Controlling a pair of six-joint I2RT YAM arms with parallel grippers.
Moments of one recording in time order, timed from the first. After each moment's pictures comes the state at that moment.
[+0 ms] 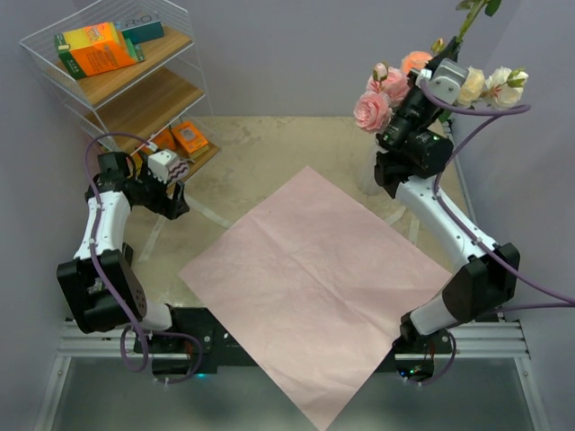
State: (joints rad) left arm 0.31 1.42 1.09 -0.66 0.65 0.64; right arm 0.44 1.50 1.44 1.23 0.72 -0.74
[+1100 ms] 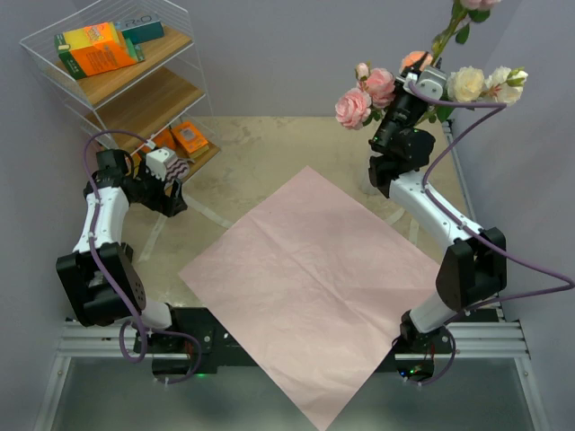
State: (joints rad) left arm 0.32 1.47 1.12 -0.67 0.65 0.65; right arm 0.39 1.58 1.35 1.24 0.74 -0.56
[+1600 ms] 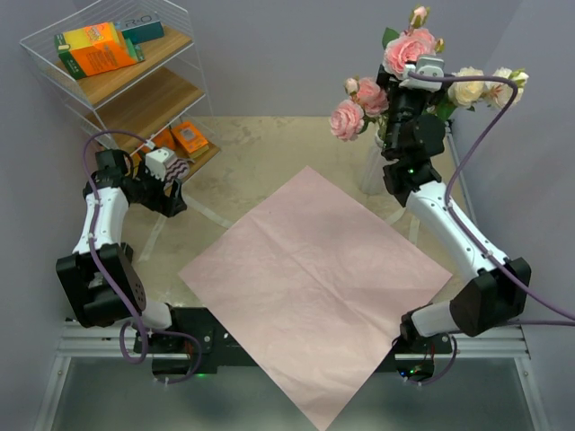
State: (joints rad) left arm 0.33 1.46 1.12 -0.68 0.65 0.65; right arm 0.39 1.43 1.35 0.71 0.58 -0.36
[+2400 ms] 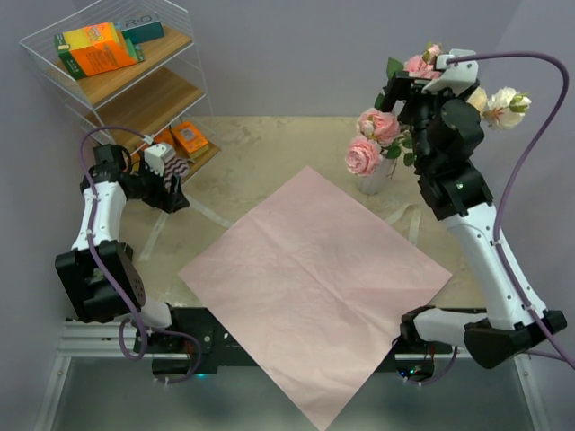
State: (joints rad) left arm 0.33 1.49 1.19 -0.74 0.71 0.63; right arm 0.39 1.22 1.51 -0.11 0.48 0.00
